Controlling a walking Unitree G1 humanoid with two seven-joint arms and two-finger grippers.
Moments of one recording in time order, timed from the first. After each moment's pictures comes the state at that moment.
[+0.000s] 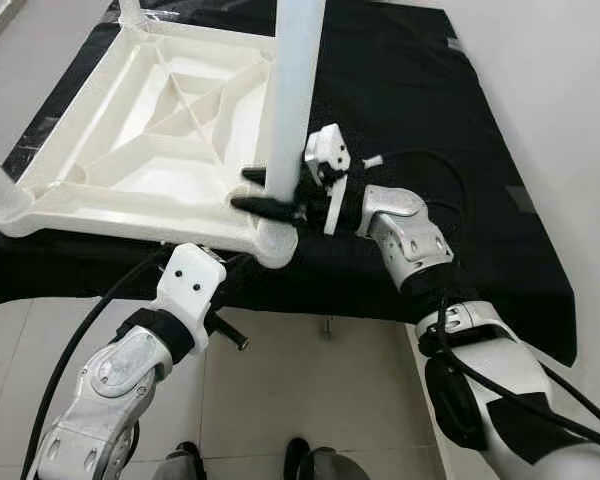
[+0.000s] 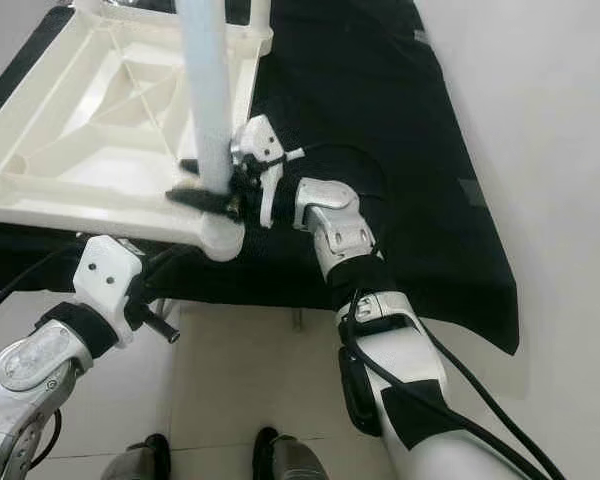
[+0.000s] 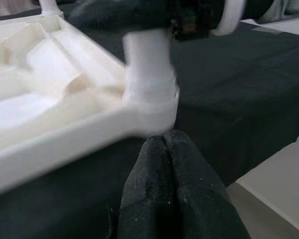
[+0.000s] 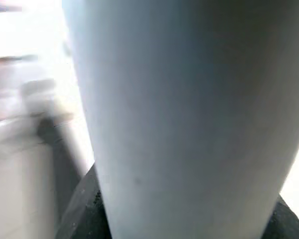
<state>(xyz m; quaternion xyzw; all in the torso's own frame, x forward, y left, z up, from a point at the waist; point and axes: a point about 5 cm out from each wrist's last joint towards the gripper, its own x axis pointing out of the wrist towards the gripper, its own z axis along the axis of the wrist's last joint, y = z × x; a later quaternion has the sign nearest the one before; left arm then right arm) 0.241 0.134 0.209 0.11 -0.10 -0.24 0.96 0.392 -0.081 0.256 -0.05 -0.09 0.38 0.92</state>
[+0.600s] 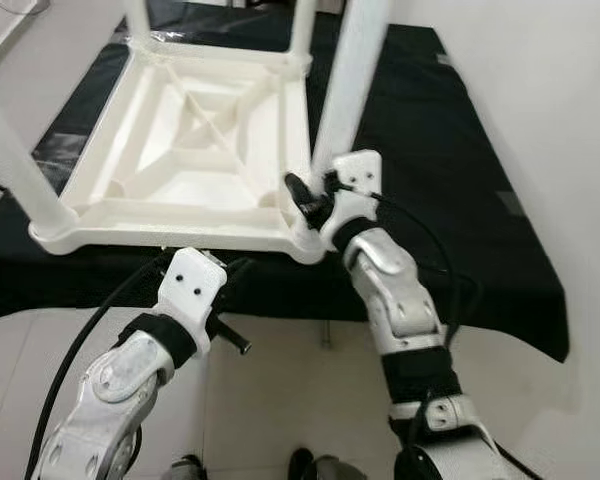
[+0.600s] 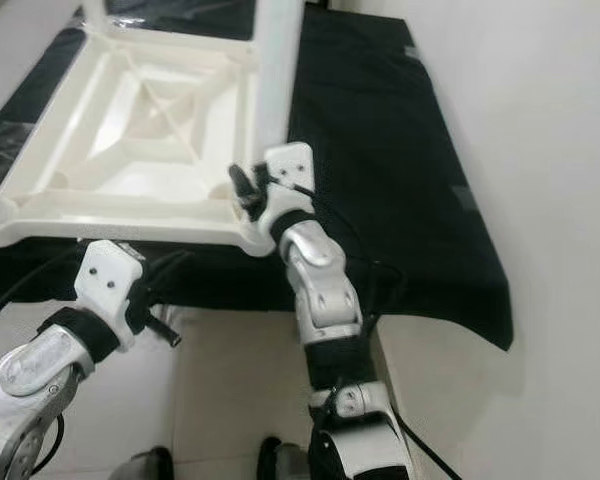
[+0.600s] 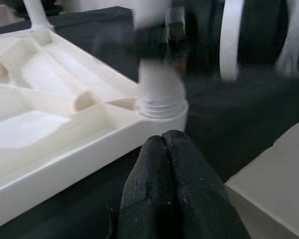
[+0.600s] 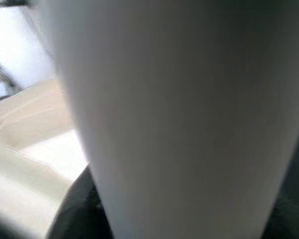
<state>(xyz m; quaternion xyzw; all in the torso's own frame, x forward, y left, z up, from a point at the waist) 0.239 0.134 0.208 0.11 -0.09 -0.24 0.96 0.357 -0.046 0.223 0.04 -0.05 0.28 0.96</state>
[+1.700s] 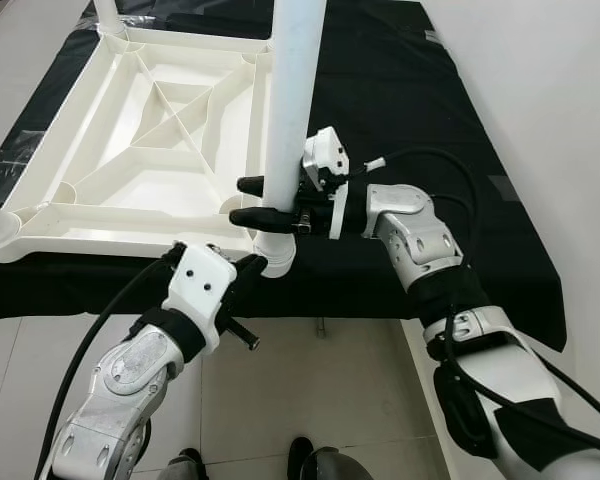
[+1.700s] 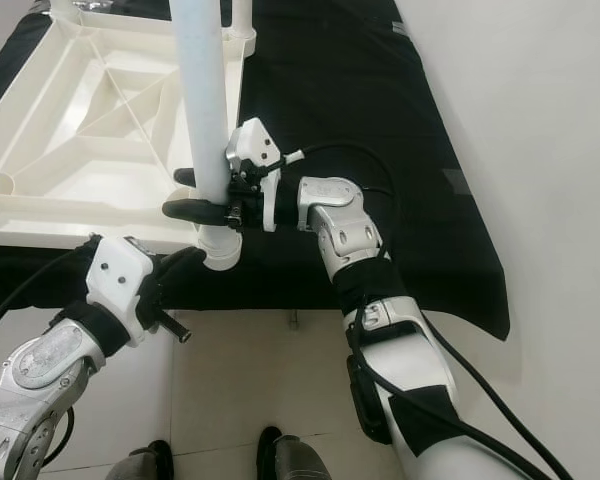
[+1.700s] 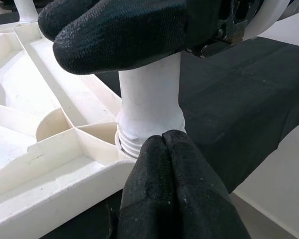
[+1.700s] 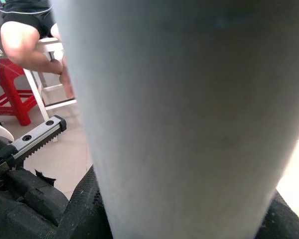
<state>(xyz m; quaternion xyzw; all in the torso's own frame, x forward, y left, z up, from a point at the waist) 0.245 0.127 0.210 0.11 -0.10 -0.25 0.96 0.365 -0.059 0.265 -0.11 -0.09 0.64 0.75</state>
